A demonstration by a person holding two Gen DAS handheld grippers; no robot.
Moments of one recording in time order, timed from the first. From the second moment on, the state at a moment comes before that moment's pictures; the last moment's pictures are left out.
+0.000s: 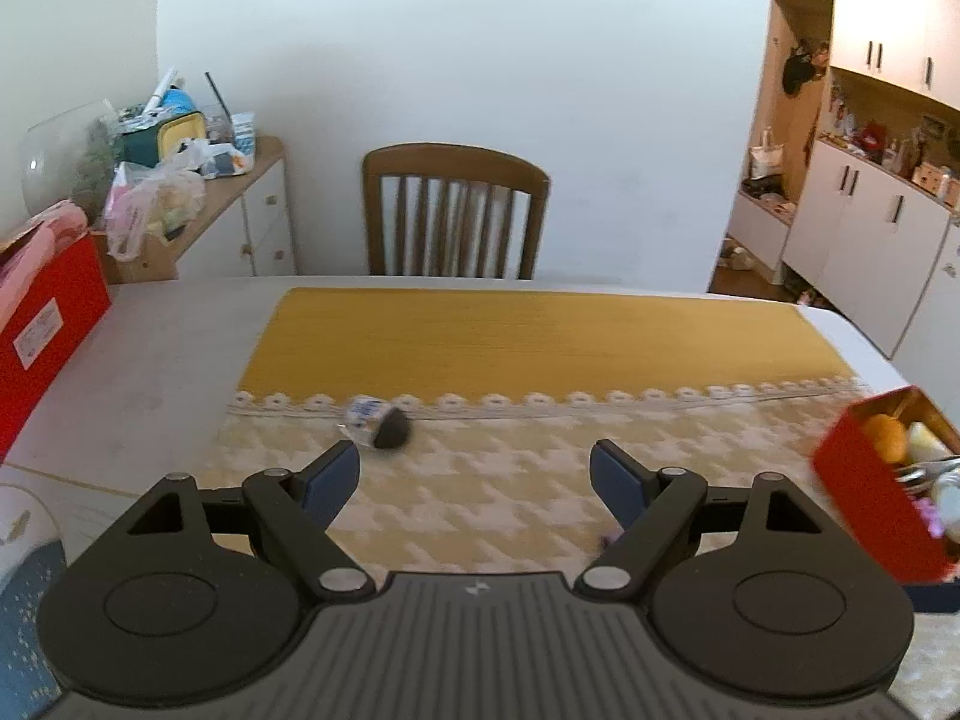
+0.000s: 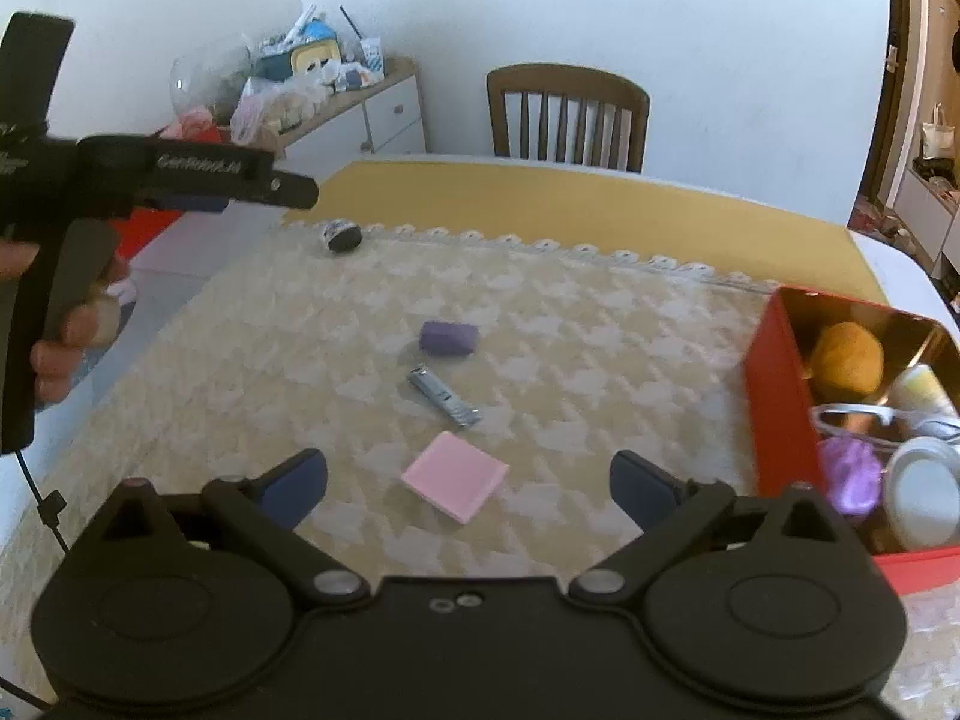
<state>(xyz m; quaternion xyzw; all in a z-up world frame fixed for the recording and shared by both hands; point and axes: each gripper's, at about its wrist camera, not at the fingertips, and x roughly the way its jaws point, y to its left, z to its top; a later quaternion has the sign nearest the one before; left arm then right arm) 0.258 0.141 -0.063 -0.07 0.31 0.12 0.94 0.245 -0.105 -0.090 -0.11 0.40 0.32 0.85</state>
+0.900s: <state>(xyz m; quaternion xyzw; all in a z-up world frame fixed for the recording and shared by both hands) 0.355 0.217 -0.156 -0.05 0.35 0.14 0.92 0.264 -0.058 -0.136 -0.09 0.48 0.21 0.85</state>
